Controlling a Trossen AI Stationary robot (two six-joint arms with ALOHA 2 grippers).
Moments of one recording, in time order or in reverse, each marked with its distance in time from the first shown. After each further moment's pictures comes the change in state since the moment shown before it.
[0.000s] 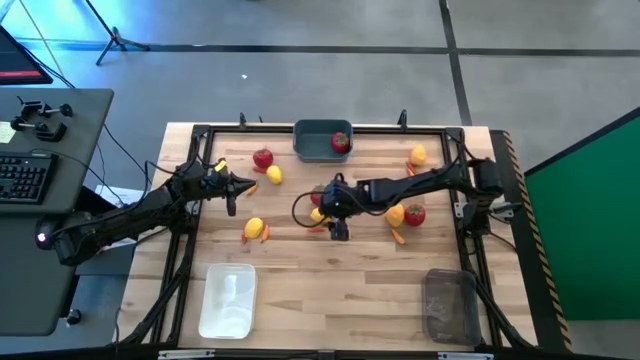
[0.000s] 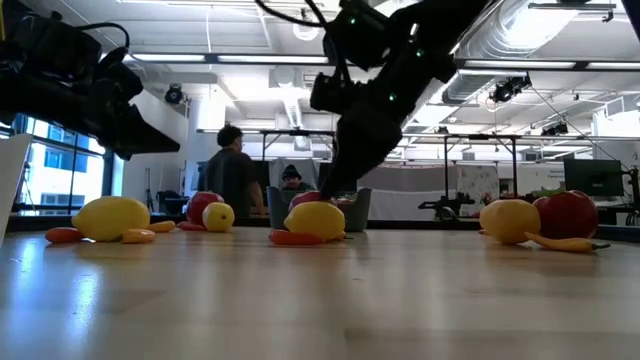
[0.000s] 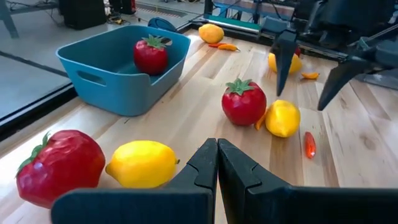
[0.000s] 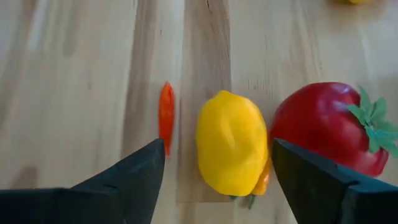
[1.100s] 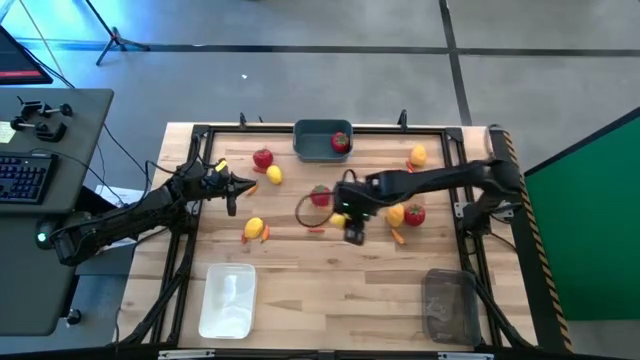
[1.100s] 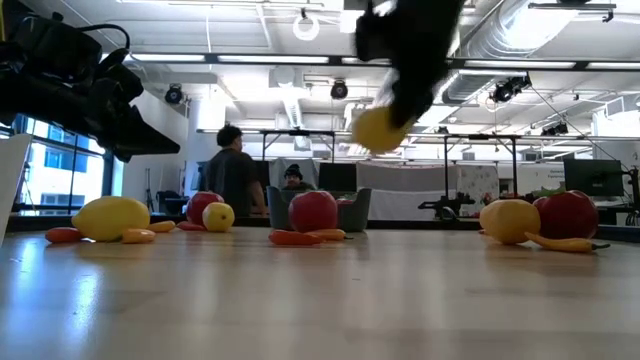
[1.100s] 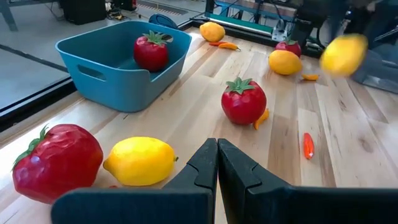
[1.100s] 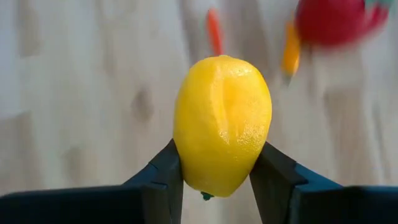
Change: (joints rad) left arm 0.000 0.005 -0.002 0.000 0.000 -0.029; right arm 0.082 -0.187 0.177 -0.627 -0.099 0.395
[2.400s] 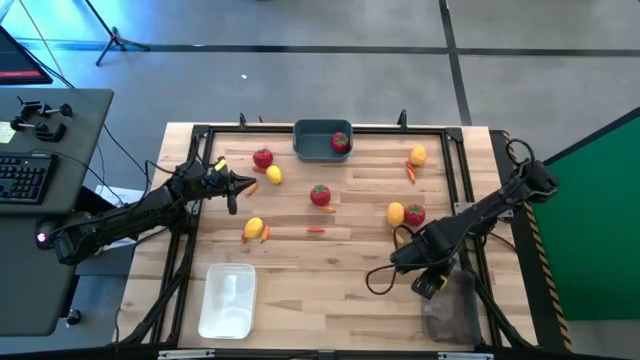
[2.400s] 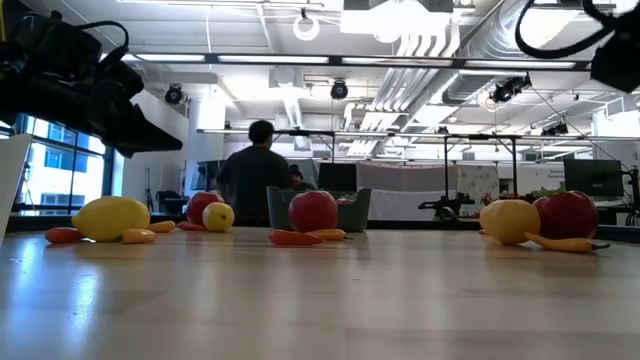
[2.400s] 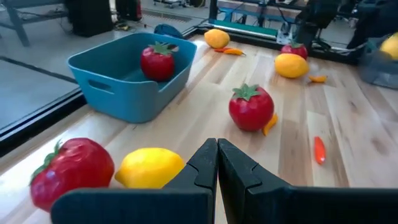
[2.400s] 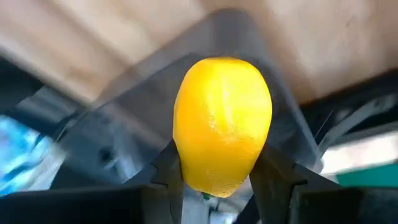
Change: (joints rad) left arm -0.002 0.016 0.000 0.043 -0.015 0.047; right arm 0.465 -0.217 -0.356 -0.339 -0.422 0.850
